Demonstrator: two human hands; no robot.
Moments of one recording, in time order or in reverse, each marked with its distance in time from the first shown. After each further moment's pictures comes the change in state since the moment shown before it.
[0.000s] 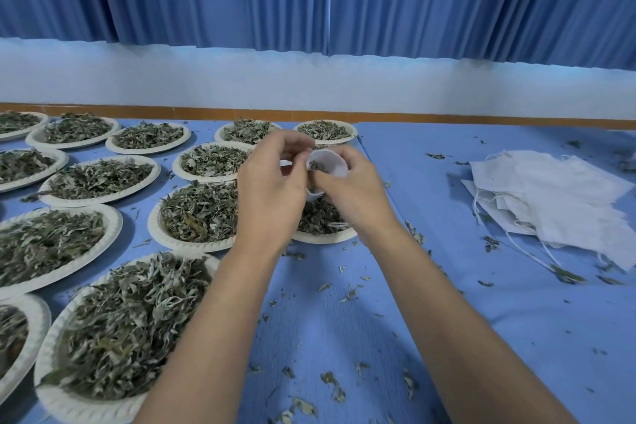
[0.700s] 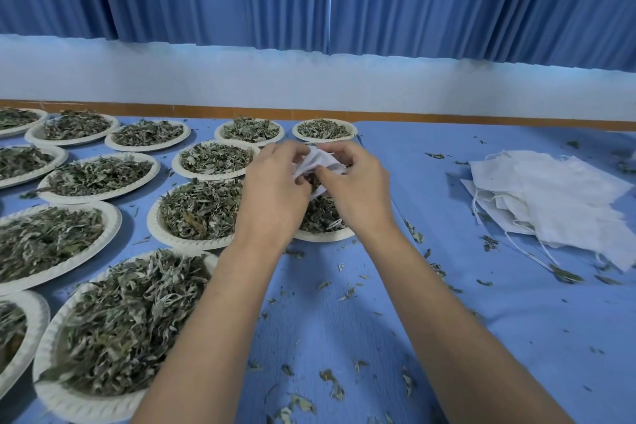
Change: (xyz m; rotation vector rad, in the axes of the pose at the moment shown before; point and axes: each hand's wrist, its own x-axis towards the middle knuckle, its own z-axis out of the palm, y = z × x) left_hand 0.003 -0.005 -0.002 0.381 -0.167 -0.028; right_hand 0.001 0.004 0.001 -0.117 0.135 -0.169
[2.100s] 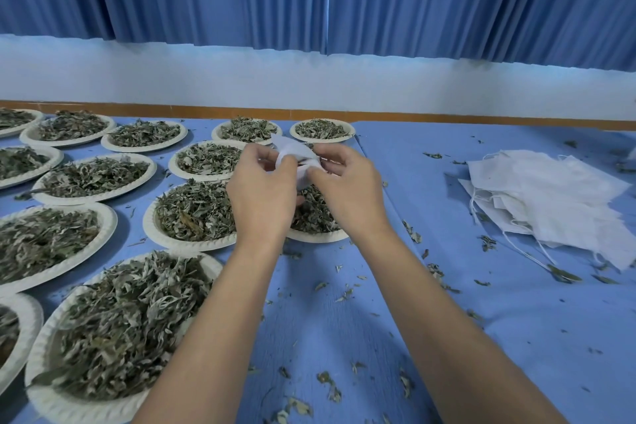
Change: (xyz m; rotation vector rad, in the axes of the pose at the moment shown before) left_hand 0.001 0.004 0.008 -0.502 0.222 -0.457; right_hand 0.000 0.002 0.004 0.099 -0.031 0.052
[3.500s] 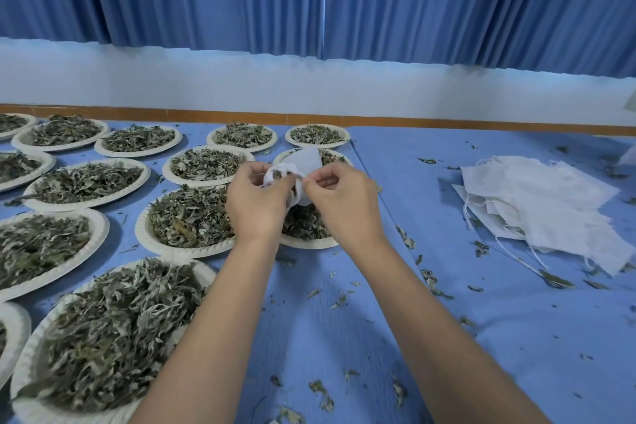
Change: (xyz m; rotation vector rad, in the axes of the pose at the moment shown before) left_hand 0.011 -0.017 0.010 -0.059 0.013 -0.140; right_hand -0.001 0.009 -0.003 -0.228 0.031 -0.063
